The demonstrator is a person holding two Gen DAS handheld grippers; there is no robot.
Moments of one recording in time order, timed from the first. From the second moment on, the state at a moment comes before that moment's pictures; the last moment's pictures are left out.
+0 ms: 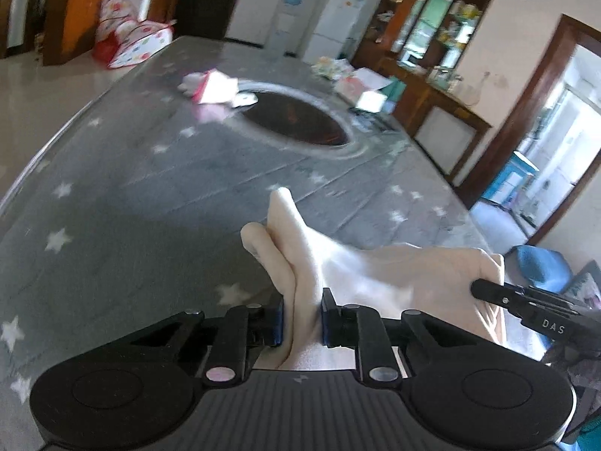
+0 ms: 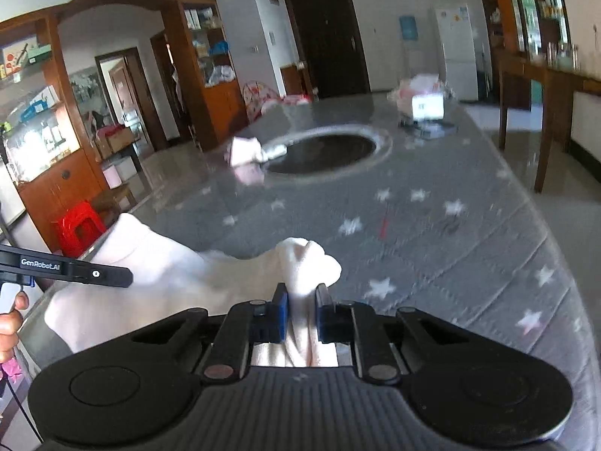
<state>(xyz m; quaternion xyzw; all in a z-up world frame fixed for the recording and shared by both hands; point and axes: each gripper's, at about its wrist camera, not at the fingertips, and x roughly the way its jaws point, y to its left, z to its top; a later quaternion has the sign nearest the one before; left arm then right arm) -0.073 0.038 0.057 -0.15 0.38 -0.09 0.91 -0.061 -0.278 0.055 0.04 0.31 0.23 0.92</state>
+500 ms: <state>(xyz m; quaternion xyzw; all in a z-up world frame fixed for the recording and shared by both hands) -0.018 -0.055 0.094 -0.09 0.36 -0.16 0.91 -0.057 -0.348 0.114 0.01 0.24 0.14 0.96</state>
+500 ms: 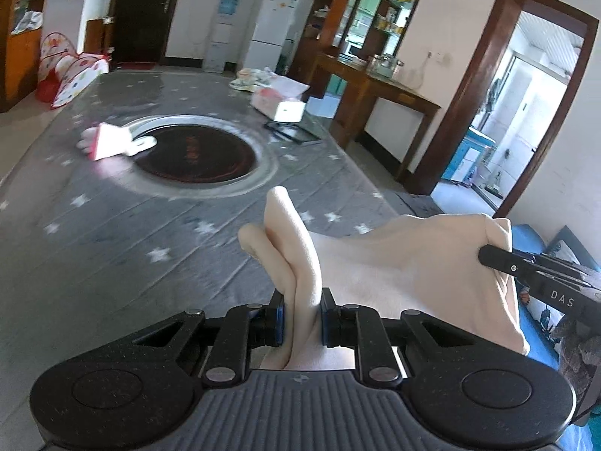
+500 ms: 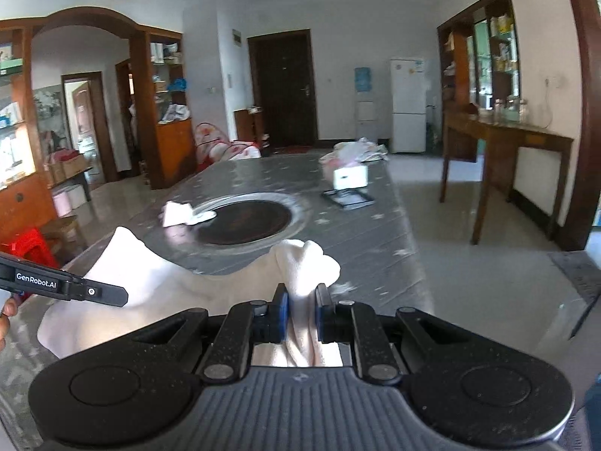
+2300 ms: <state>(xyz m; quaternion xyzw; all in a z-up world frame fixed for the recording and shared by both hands) 0.065 -0.137 0.039 -0.03 0.41 -0.14 0.90 0.042 -0.387 0.024 -0.01 0.33 0.10 0.94</state>
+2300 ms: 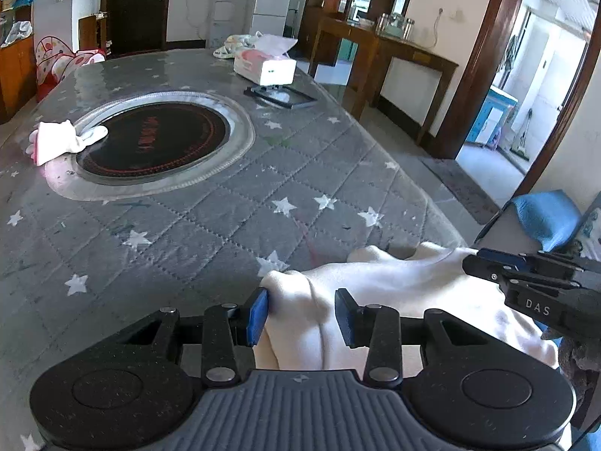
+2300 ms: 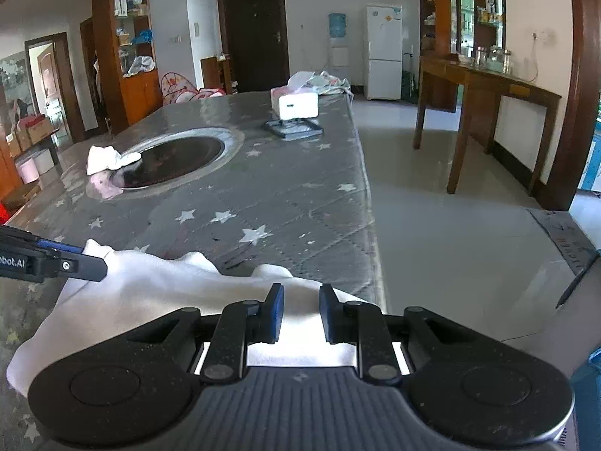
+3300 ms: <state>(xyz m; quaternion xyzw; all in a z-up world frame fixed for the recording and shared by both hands) 0.068 -0.117 0.033 -0.04 0.41 -0.11 0.90 0.066 -0.326 0.019 -0.04 0.32 0.16 0.93</state>
